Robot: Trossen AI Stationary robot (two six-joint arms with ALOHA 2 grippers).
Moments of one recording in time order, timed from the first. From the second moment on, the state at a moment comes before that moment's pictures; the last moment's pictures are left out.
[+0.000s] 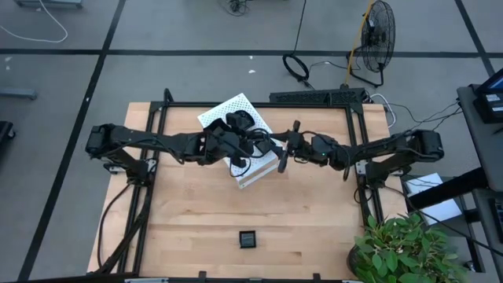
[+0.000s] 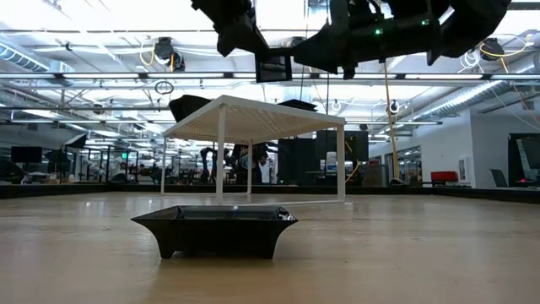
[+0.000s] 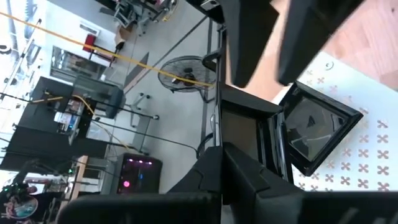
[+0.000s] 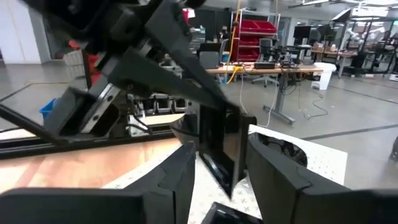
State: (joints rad) left arm -0.02 1.54 1.25 -0.21 -0.65 0.67; right arm -0.08 1.39 0.62 0.80 0.26 -0.02
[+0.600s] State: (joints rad) left arm -0.02 1.54 1.25 -0.20 -0.62 0.67; right arm -0.10 1.39 0.62 0.80 0.20 -0.04
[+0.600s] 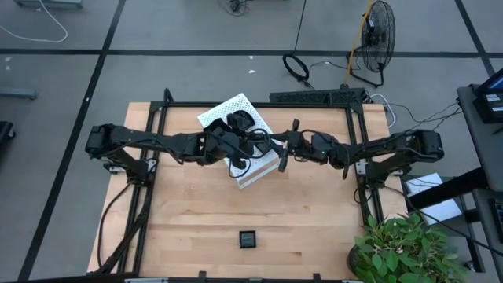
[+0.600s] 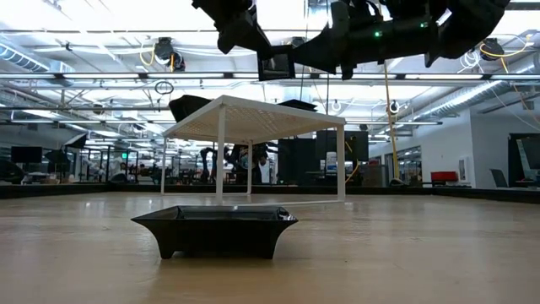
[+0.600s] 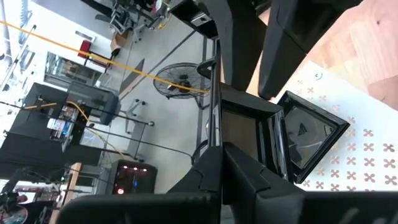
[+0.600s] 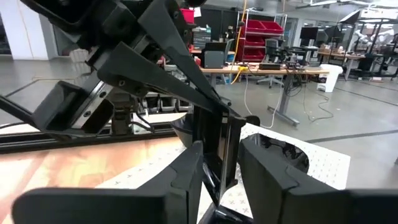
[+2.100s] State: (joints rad) left arm -0.06 1.32 1.21 -0.36 -0.57 0.18; right arm -0.33 1.45 1.14 -0.27 -0.23 -0.01
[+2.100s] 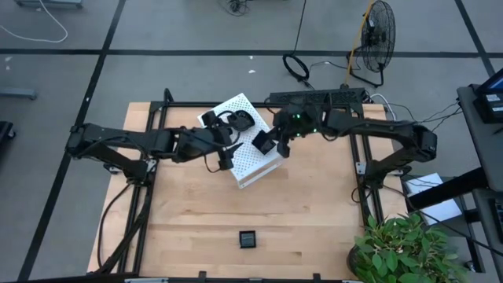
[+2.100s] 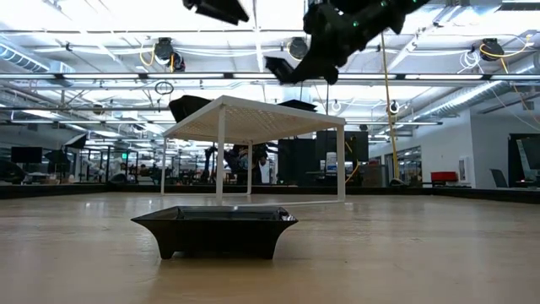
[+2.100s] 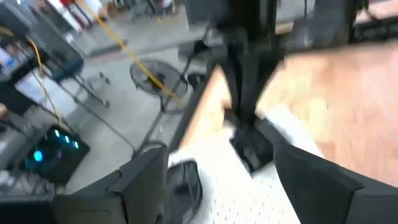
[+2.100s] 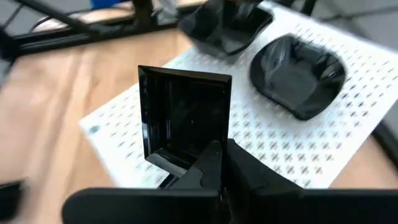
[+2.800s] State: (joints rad) left arm -0.03 1.31 1.16 -0.41 -0.57 0.11; right arm -0.38 1.46 1.11 -0.36 -0.29 0.12
